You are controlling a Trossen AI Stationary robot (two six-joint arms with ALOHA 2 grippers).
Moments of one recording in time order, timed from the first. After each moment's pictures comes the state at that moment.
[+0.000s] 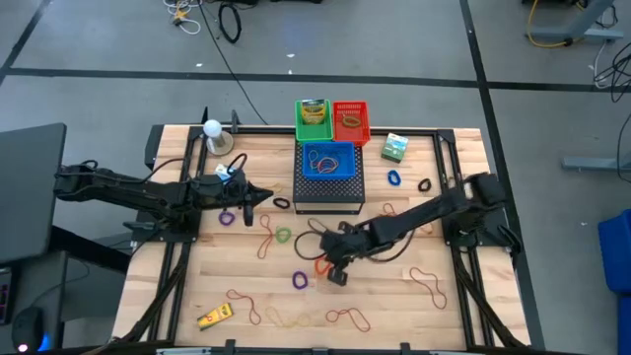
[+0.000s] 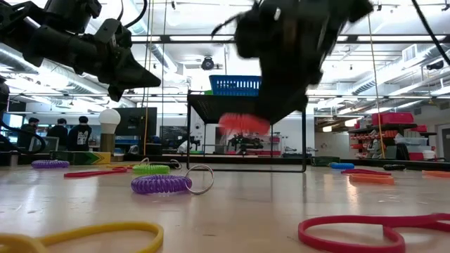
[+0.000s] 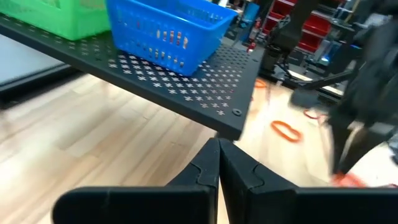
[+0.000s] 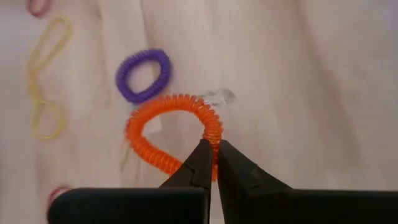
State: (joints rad) left arm 0.03 0.84 0.23 0.39 -0.26 -0.31; right arm 0.29 1.83 1.19 -0.34 0.05 0.54
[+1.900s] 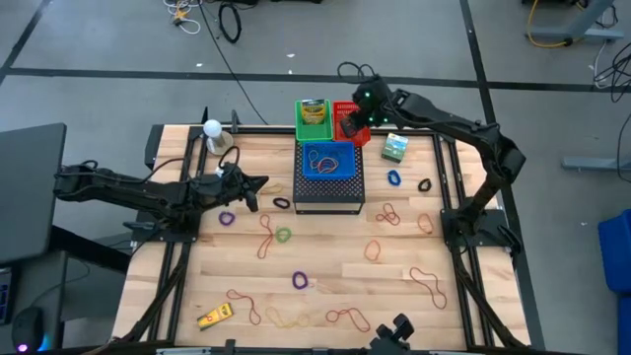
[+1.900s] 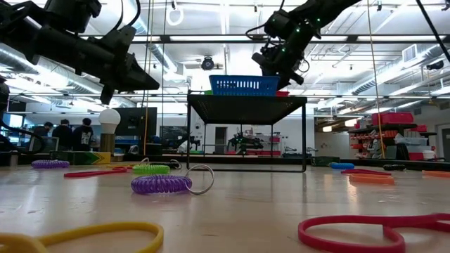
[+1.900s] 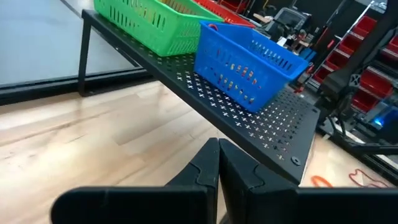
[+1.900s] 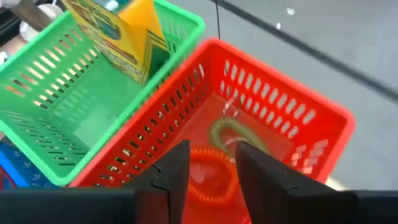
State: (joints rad) left arm 0.03 0.84 0.23 0.41 -0.51 -0.51; right arm -0.63 1.68 1.49 -0.61 0.09 0.21
